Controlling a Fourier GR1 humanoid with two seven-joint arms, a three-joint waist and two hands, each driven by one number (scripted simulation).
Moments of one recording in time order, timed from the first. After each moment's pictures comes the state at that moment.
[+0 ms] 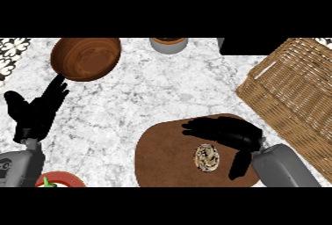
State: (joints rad) left arm -0.21 0.30 0.13 -1.37 0.09 -0.04 0.20; right arm -0.31 -0.31 0.38 -1.43 0.75 0.59 -0.52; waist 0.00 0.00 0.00
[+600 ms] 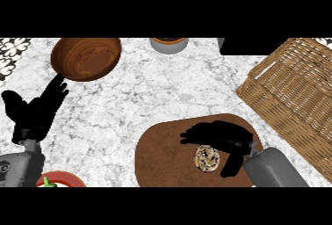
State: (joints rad) left arm -0.20 0.27 0.15 -1.43 0.07 -0.05 0.25; right arm -0.30 -0.26 0.40 -1.35 0.91 0.49 -0.58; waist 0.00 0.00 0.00
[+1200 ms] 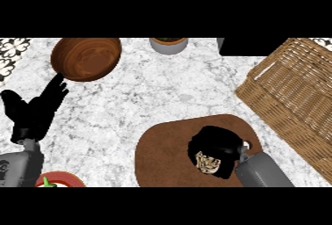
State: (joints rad) left arm -0.20 0.27 0.17 -1.42 0.07 -0.07 0.25; right arm -0.28 -0.21 0.44 -1.32 1.06 0.40 -0.61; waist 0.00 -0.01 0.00
